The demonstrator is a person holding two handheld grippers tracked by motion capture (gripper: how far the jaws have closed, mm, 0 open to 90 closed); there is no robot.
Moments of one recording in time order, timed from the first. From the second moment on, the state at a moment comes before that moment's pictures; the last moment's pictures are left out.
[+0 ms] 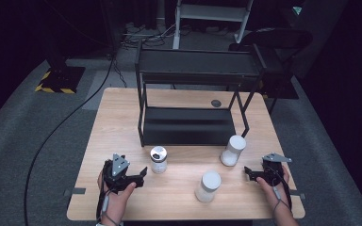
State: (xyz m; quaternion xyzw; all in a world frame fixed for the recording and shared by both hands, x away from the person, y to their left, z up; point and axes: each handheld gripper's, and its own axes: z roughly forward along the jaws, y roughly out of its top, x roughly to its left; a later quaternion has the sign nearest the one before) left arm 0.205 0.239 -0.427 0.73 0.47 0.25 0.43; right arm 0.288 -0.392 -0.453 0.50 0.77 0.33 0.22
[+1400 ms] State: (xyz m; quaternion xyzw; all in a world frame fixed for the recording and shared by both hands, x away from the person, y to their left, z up) left arm 0.233 0.214 -0.424 0.73 0.42 0.24 0.49; right arm 0.289 -0.393 -0.453 0.49 0.77 0.33 0.21
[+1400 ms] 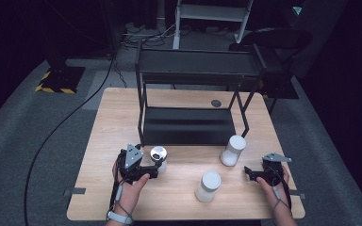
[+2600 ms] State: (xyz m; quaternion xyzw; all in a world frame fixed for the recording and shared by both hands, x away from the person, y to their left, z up) left arm 0.264 0.192 -0.447 0.76 0.43 0.20 0.44; right arm 0.289 -0.393 -0.453 0.49 0.78 0.33 0.21
